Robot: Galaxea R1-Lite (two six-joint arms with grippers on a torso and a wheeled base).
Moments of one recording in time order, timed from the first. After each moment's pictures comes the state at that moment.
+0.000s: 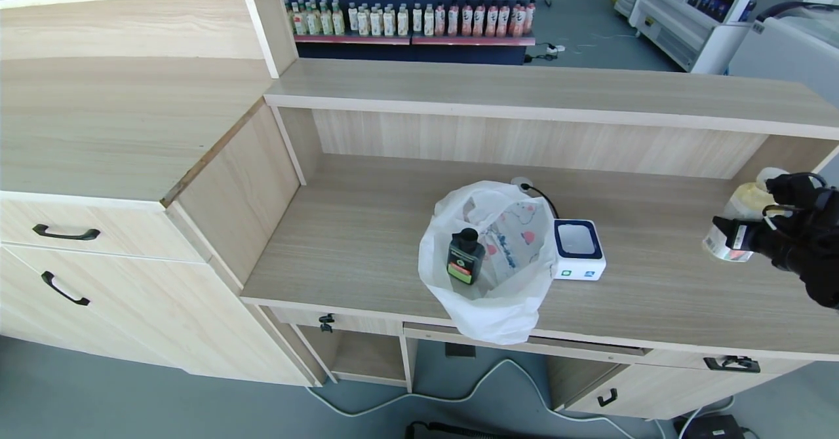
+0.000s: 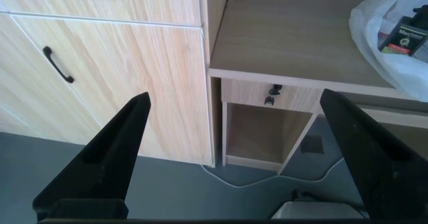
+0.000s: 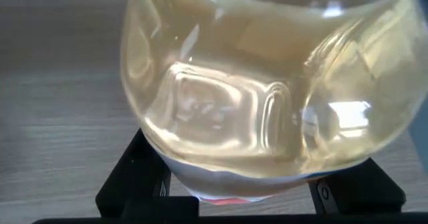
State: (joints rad) left arm 0.00 0.00 0.00 -0.05 0.04 0.01; right arm -0.44 2.13 -1.06 -0.90 0.23 -0.11
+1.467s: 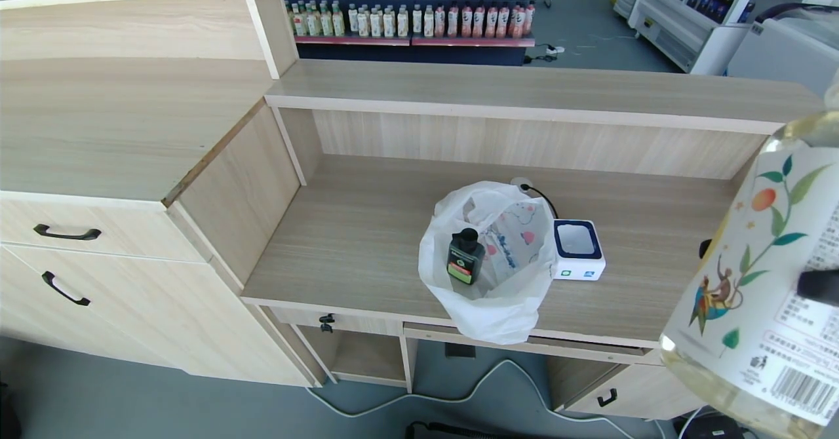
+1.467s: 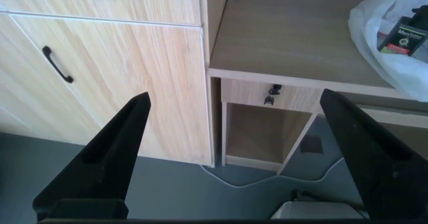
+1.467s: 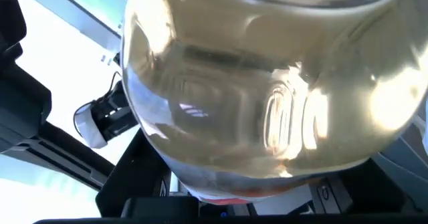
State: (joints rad) left arm 0.00 0.00 0.00 -0.05 0.04 0.01; right arm 0.23 1.10 -0.74 -0.32 1.17 0.31
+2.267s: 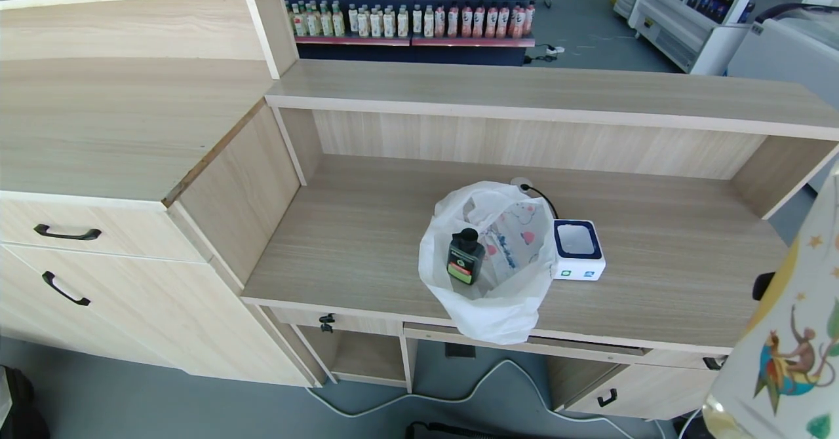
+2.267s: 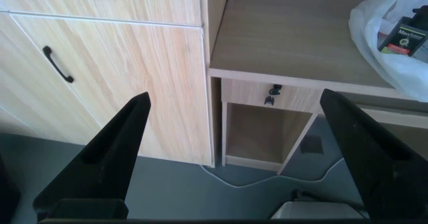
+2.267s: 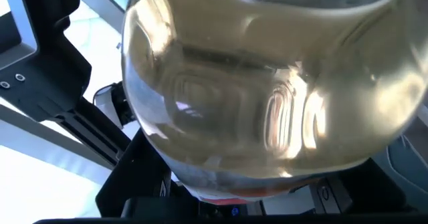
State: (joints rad) left arm 0.00 0.00 0.00 -0.05 0.04 0.01; right arm 0.30 1.01 -0.71 -0.31 1.19 0.31
